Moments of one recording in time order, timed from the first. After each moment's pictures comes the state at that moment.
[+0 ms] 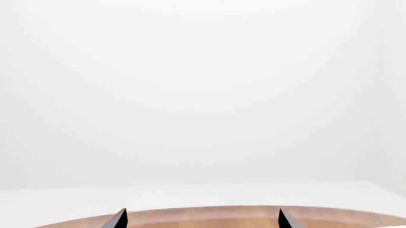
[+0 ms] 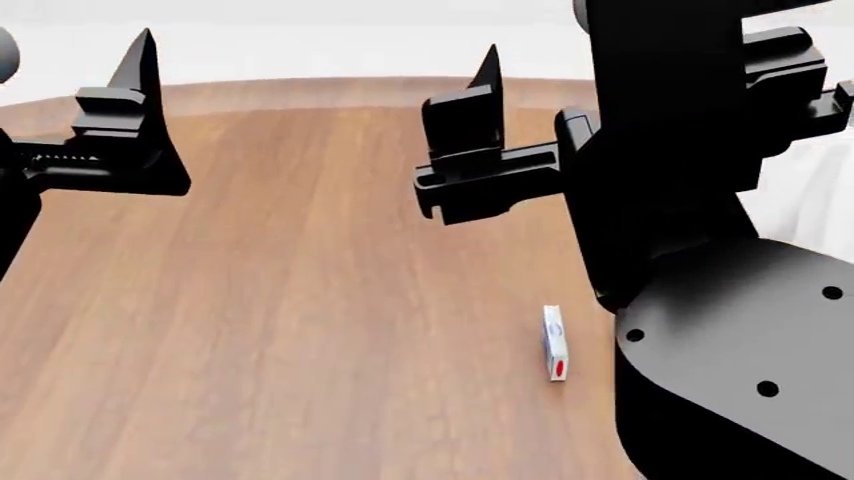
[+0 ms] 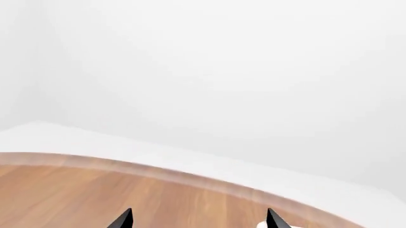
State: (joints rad) left arm -0.91 -0.11 -0.01 0.66 -0.48 -1.30 -0.30; right arm 1.15 0.36 -0.07 -0.52 1.15 1.47 0.76
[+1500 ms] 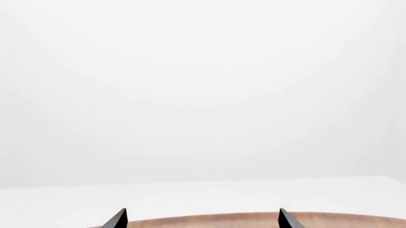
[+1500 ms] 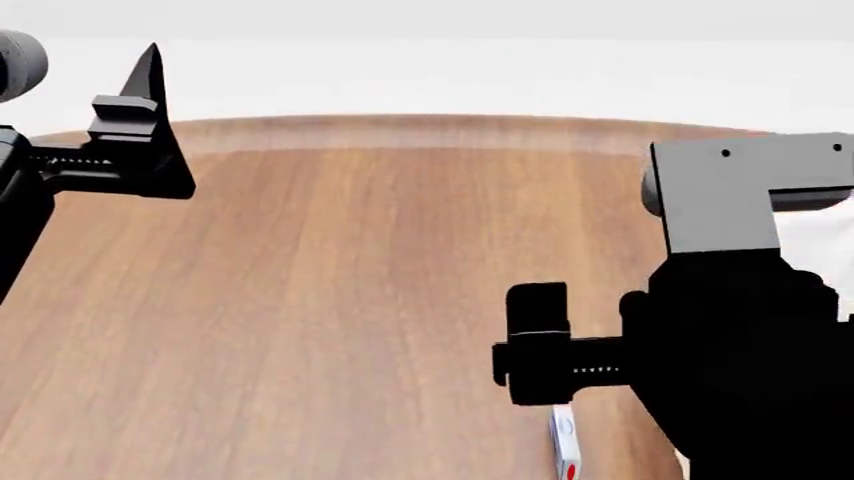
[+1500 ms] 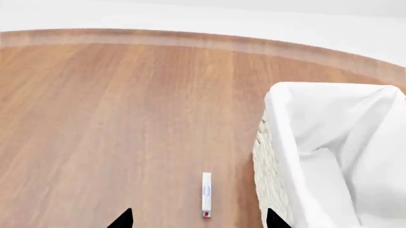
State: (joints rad) left arm -0.89 -0.16 0.04 0.57 -0.51 -1.21 -0.33; right arm 1.04 0.61 -0.24 -0.17 2.12 1.33 1.48
